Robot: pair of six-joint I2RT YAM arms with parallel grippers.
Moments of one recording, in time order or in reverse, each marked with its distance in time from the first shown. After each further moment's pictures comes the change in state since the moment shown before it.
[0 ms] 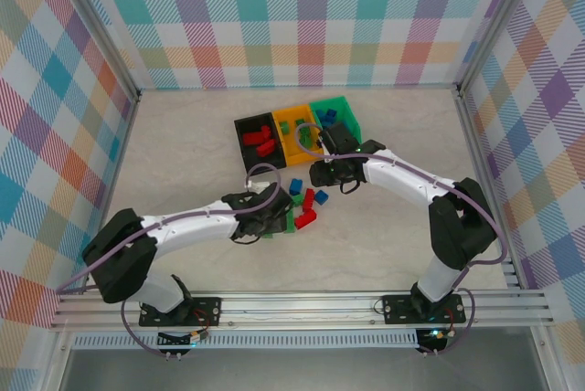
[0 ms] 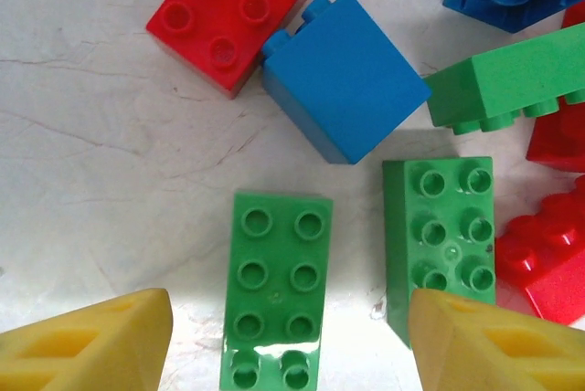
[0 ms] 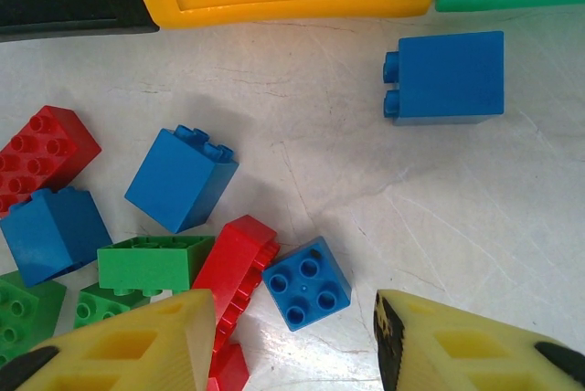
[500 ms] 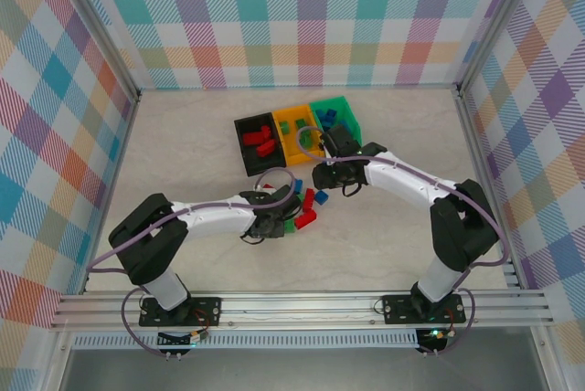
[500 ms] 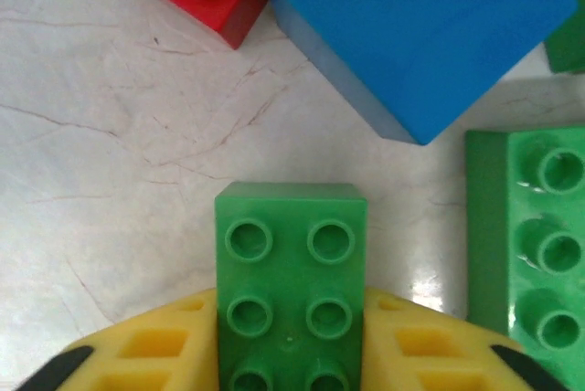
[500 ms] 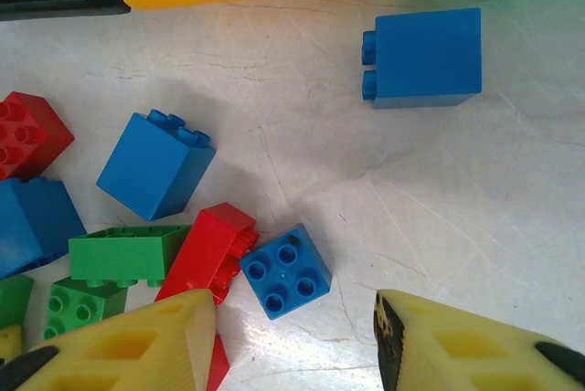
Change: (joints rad) left arm -0.003 0.150 0.051 -0.053 0.007 0.040; right arm 0.000 -0.019 -0.031 0.000 0.023 -0.004
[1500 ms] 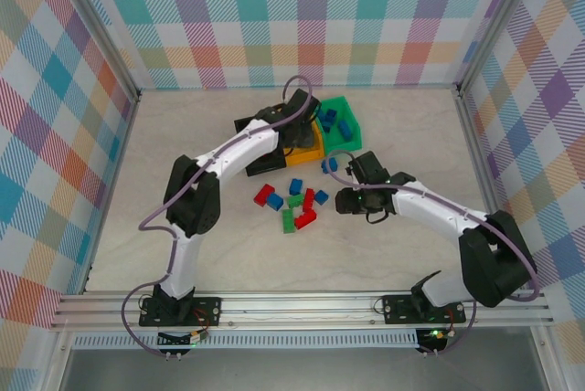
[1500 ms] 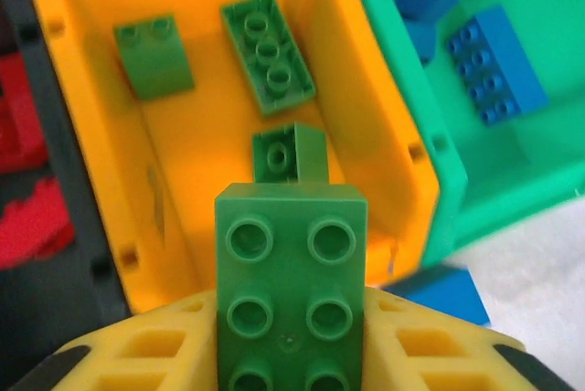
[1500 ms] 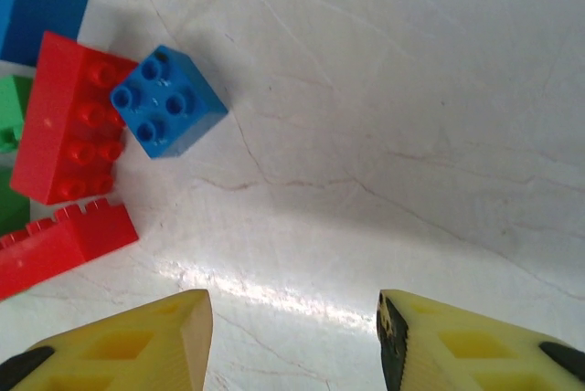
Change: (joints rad) left arm 0.256 0.503 1.035 -0.141 0.071 0.325; right arm -0.077 -0.270 -0.386 0.072 -0.070 0.084
